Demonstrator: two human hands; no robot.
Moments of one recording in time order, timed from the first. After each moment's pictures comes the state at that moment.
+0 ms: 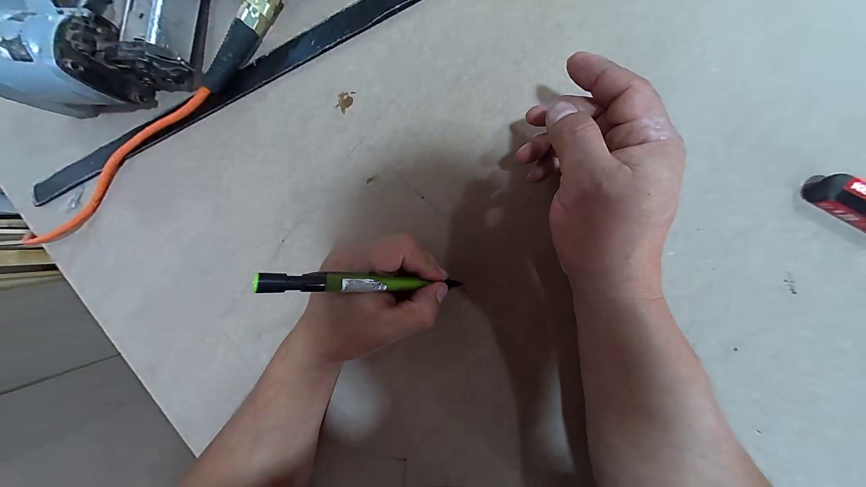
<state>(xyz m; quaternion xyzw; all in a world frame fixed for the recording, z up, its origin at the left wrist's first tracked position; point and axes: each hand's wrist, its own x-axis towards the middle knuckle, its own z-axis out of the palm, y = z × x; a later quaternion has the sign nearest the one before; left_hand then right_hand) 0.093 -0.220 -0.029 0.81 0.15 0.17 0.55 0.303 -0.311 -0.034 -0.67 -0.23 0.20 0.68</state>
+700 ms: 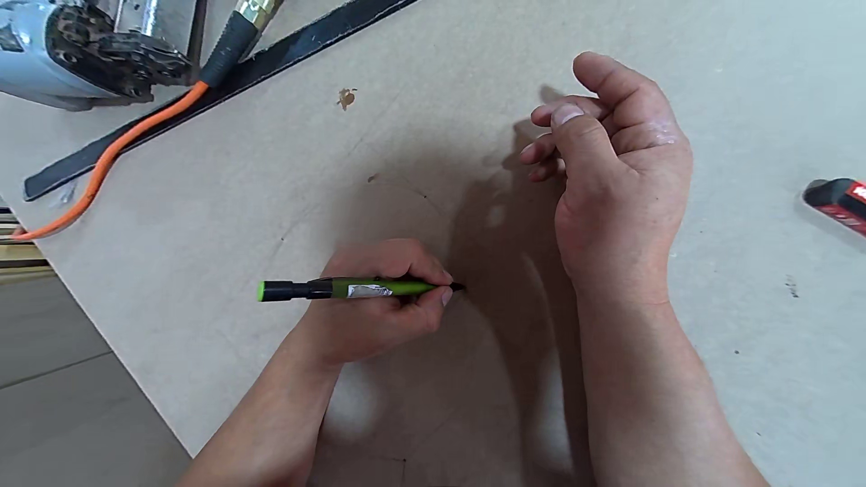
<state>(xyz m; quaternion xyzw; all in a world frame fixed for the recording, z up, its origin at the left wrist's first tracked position) 0.093 -0.220 -0.030 0.81 0.14 0.17 0.54 0.303 -0.312 -0.034 -0.67 -0.23 0.20 0.68</state>
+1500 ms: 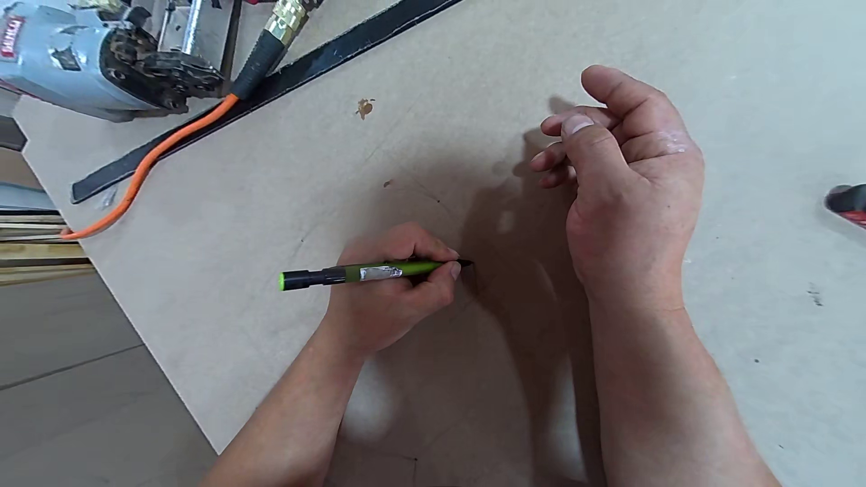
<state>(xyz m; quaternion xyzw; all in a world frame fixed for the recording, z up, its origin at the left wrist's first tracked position) 0.099 -0.225 -0.030 0.80 0.23 0.21 0.51 0.303 -0.313 -0.032 -0.67 -0.23 0.22 0.68</state>
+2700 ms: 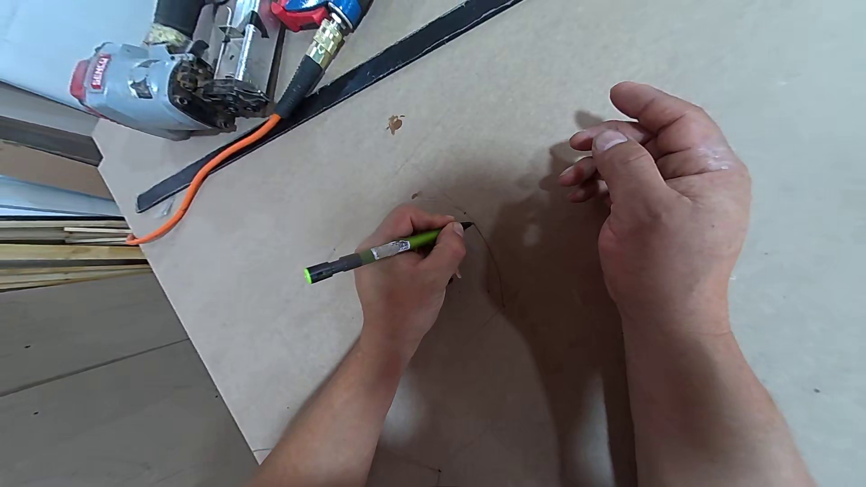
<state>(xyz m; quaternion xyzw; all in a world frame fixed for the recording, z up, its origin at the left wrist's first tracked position) 0.121 -0.233 -0.027 0.72 0.42 0.31 0.45 0.302 -0.314 -0.033 -0.66 -0.23 0.22 0.68</state>
